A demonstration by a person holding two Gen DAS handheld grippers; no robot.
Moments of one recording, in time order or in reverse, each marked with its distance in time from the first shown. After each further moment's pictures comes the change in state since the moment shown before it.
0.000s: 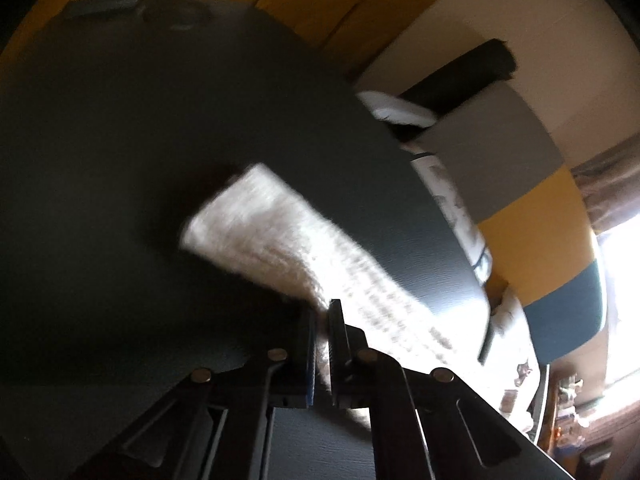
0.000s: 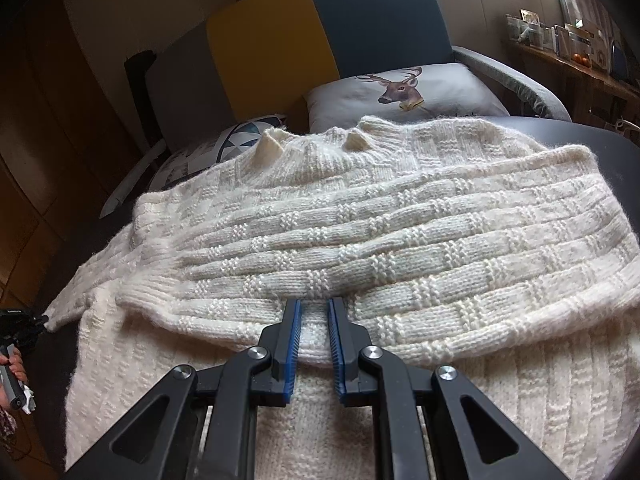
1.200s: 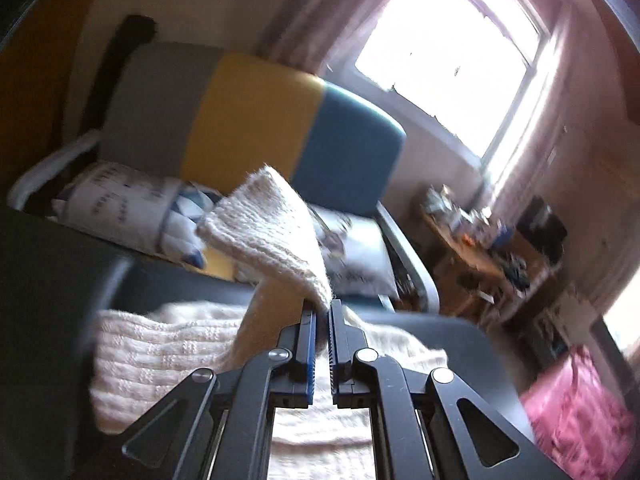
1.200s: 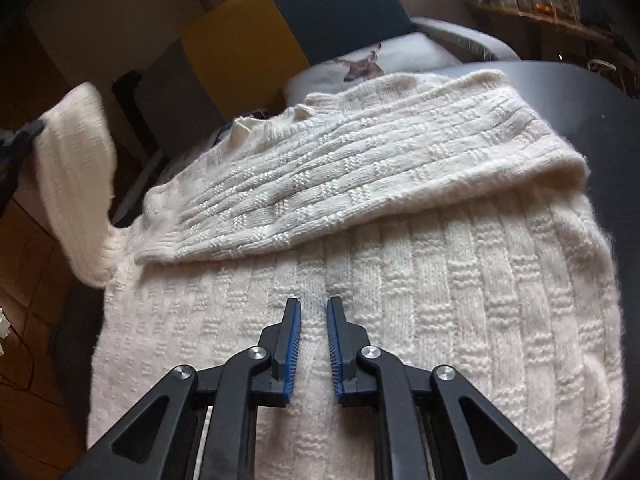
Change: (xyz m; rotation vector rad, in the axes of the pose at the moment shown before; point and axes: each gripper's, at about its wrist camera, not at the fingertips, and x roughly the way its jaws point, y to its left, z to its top) left arm -0.074 -0.343 -0.218 0.791 0.141 -0.551; right arm -0.060 -0.047 -0.051 0.142 0.025 0.050
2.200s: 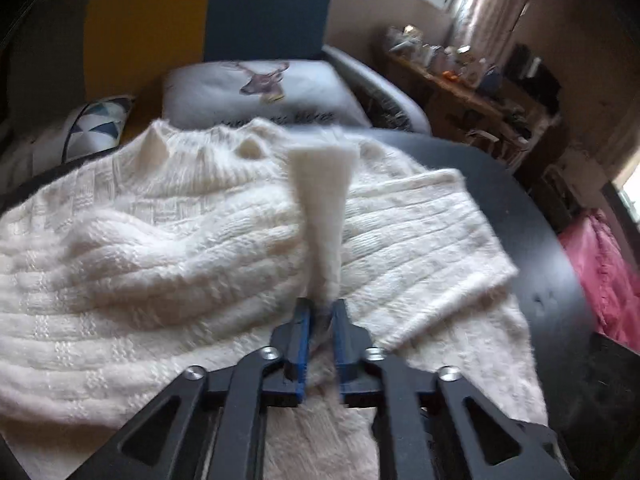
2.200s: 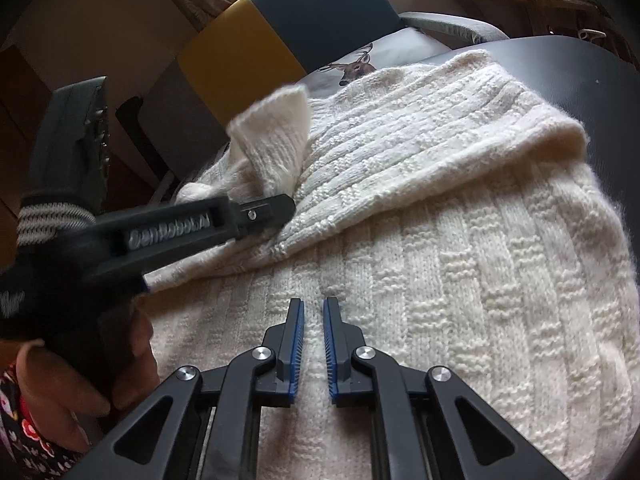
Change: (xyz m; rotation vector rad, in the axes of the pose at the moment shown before) left arm 0.148 -0.077 -0.128 0.217 0.420 -0.045; right arm -0.002 -0.016 -0.003 0.090 -0.022 0.082
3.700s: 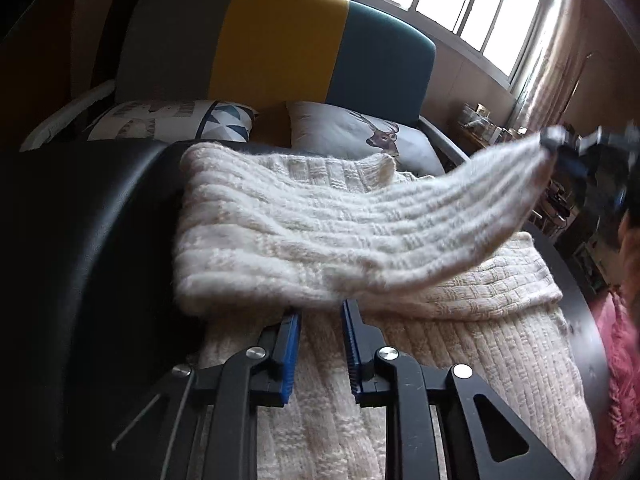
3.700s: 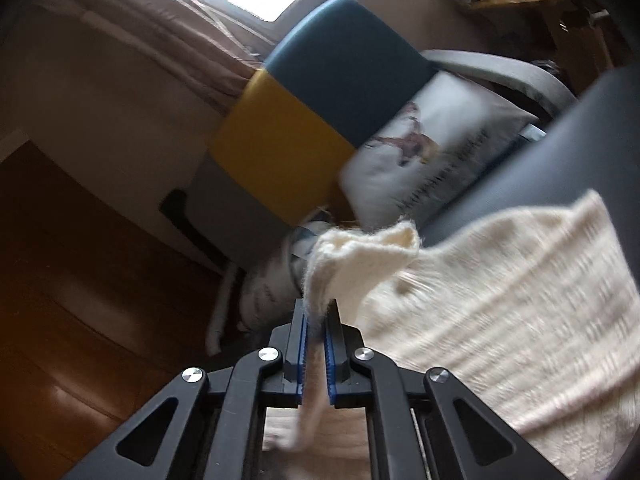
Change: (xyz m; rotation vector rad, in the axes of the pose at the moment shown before) left arm -0.100 0.157 -0.075 -0.153 -0.223 0.180; right arm -0.023 0.061 0.153 0.153 -0.176 0.252
